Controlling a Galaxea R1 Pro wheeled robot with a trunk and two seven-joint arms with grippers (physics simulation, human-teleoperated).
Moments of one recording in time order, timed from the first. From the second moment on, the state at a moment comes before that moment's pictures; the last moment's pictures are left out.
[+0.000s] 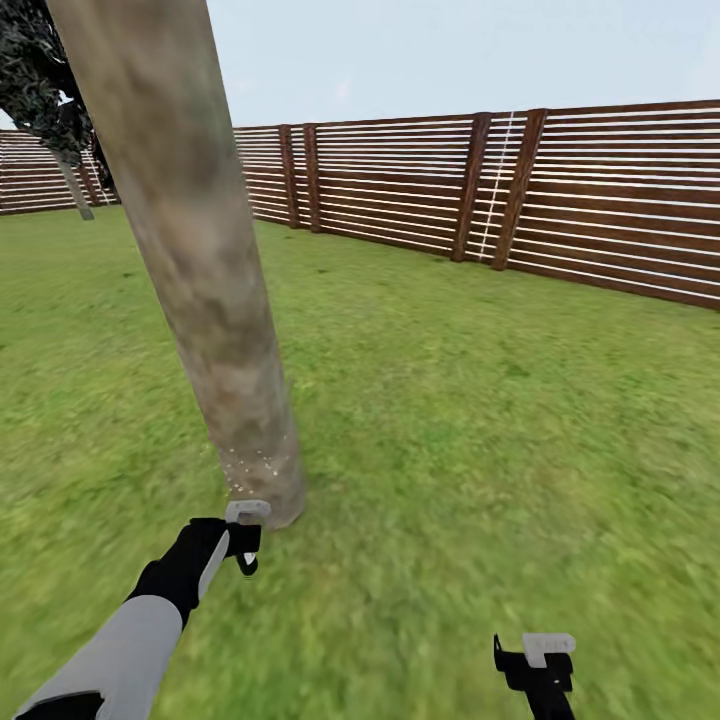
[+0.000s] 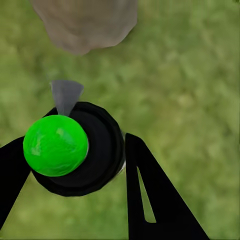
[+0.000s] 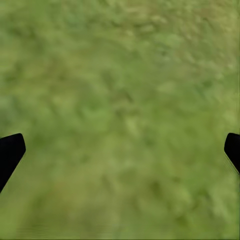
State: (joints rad) left arm -0.72 -0.01 0.15 -0.60 -0.14 0.57 -0.08; right arm -0.49 -0.08 0.40 -0.04 -0.28 -0.54 -0.23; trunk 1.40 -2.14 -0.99
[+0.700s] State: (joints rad) left arm -0.72 -0.02 0.14 -0.59 -0.13 0.58 -0.01; right arm -0.49 -0.08 0.40 -0.04 -0.28 -0.55 -0.23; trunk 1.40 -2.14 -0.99
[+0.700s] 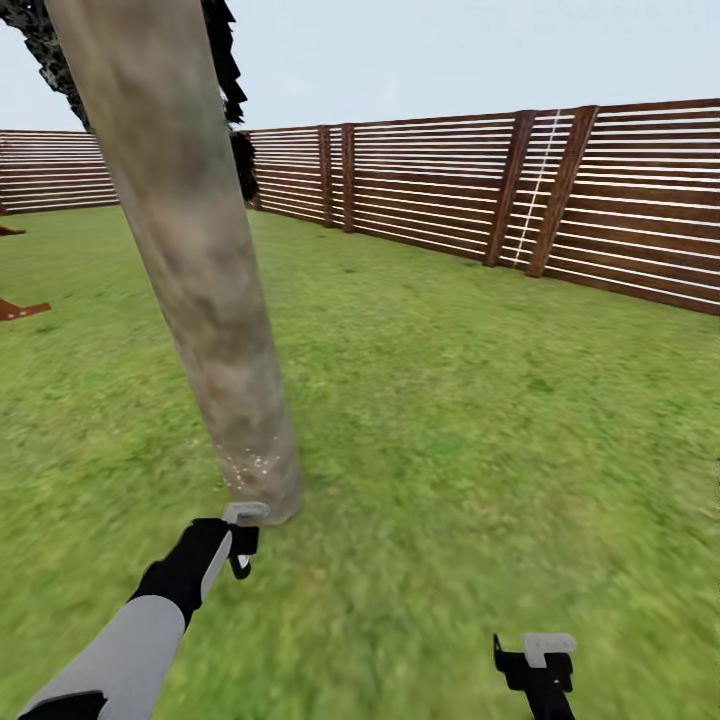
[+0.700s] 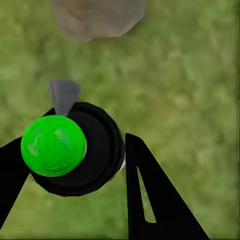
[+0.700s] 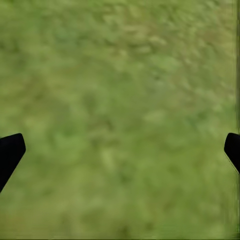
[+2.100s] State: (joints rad) left arm -0.84 0.07 0.15 -0.69 -0.14 0.90 -0.03; right arm -0.49 -0.08 0.40 -0.03 -0.28 -0.54 -0.23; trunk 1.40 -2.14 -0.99
